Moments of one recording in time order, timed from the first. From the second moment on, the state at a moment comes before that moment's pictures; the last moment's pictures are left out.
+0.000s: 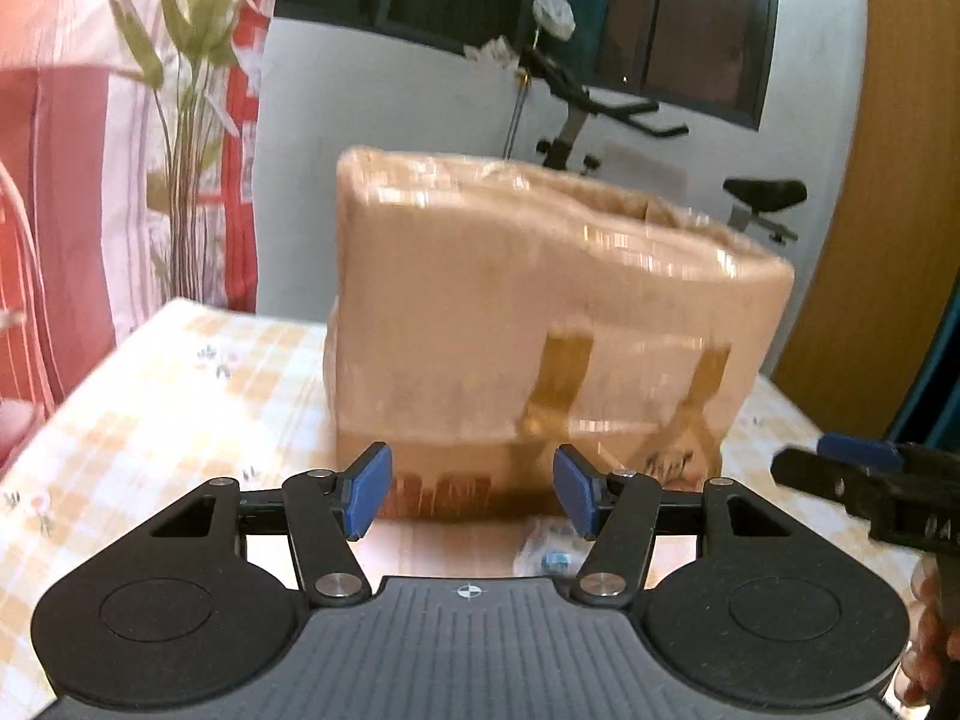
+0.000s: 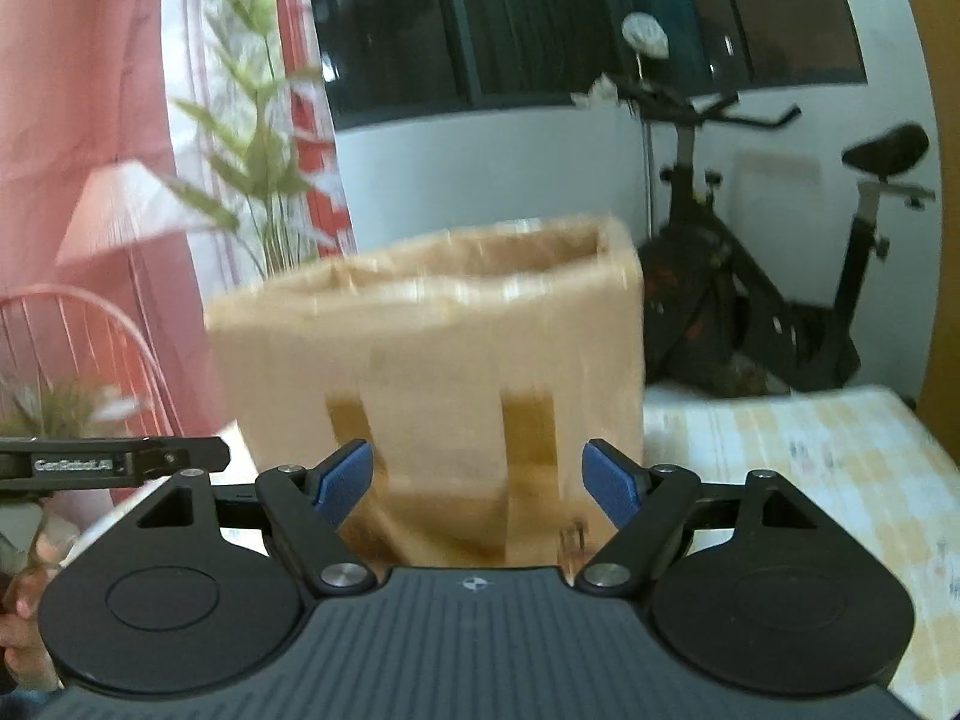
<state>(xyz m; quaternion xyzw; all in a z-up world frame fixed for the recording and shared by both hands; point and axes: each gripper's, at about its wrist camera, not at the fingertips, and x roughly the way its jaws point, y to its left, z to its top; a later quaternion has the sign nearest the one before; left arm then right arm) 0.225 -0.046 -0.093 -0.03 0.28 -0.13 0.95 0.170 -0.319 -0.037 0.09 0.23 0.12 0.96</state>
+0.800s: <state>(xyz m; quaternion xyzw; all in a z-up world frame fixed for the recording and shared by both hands) 0.218 -0.054 -0.126 -0.02 0.33 -0.13 0.93 0.134 -0.354 -0.125 0.09 0.40 0.02 0.91</state>
